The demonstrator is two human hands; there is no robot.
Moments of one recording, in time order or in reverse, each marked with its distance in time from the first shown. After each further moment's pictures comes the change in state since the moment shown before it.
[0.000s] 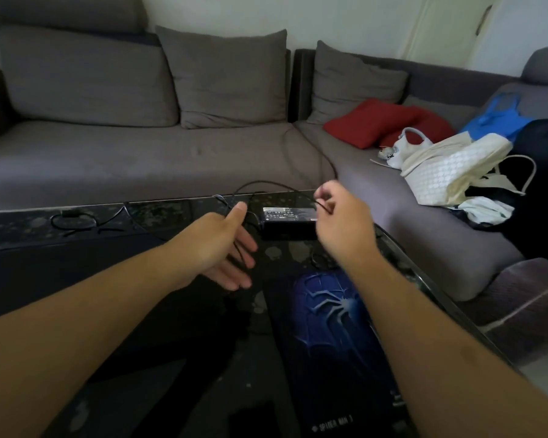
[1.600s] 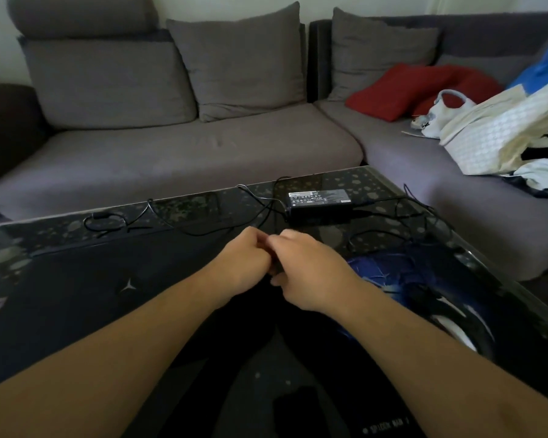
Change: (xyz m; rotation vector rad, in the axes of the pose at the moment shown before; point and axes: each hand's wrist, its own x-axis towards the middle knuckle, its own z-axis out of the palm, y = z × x) left_hand 0.025 -0.051 0.015 0.207 0.057 0.023; right_hand -0.066 -0.036 0.060 -0.308 -0.631 -0.415
